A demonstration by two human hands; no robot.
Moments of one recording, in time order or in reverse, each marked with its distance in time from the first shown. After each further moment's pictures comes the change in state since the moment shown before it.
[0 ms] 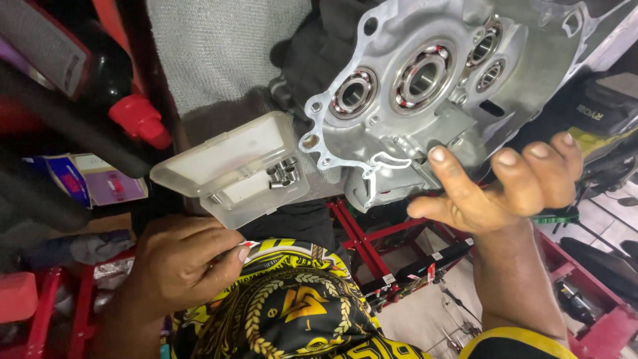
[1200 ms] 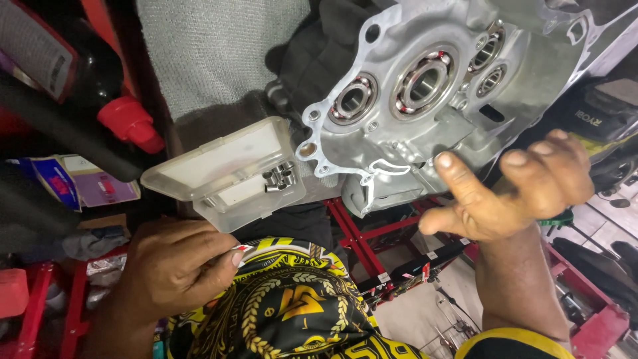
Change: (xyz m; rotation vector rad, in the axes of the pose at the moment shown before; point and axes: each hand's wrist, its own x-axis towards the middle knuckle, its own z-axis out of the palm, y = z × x) left_hand -0.009 -0.007 0.004 -0.008 -0.044 -0.057; right_hand 0.003 0.010 0.008 0.103 0.039 0.043
